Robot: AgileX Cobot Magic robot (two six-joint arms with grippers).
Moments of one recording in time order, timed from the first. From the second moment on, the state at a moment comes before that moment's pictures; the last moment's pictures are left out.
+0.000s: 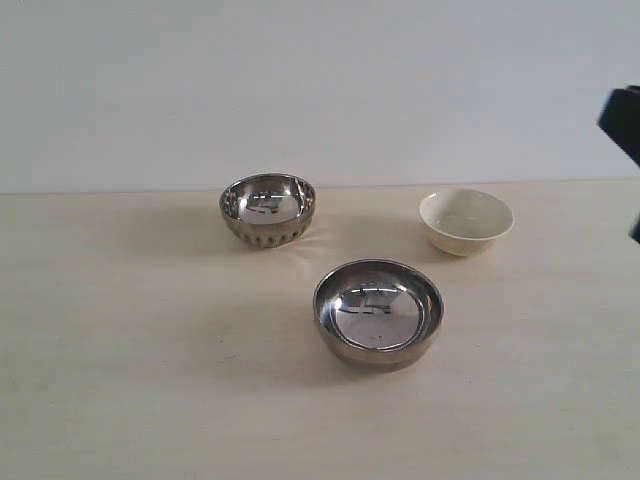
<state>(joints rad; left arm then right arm) 0.11 0.00 0.00 -0.02 0.28 0.09 0.53 0.65 -0.35 0.13 -0.35 -0.03</state>
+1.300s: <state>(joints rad) 0.11 0.00 0.00 -0.02 0.28 0.09 0.53 0.04 -0.10 0.21 -0.26 -0.03</state>
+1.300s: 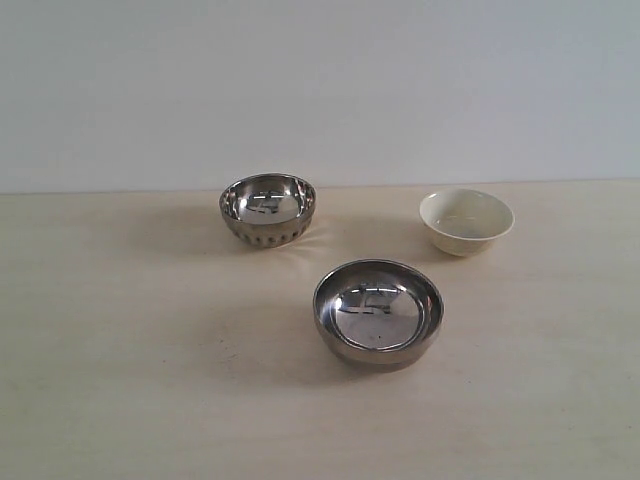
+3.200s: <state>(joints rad) 0.08 0.00 0.00 -0.02 0.28 0.09 0.06 0.00 0.00 0.11 0.14 -0.13</state>
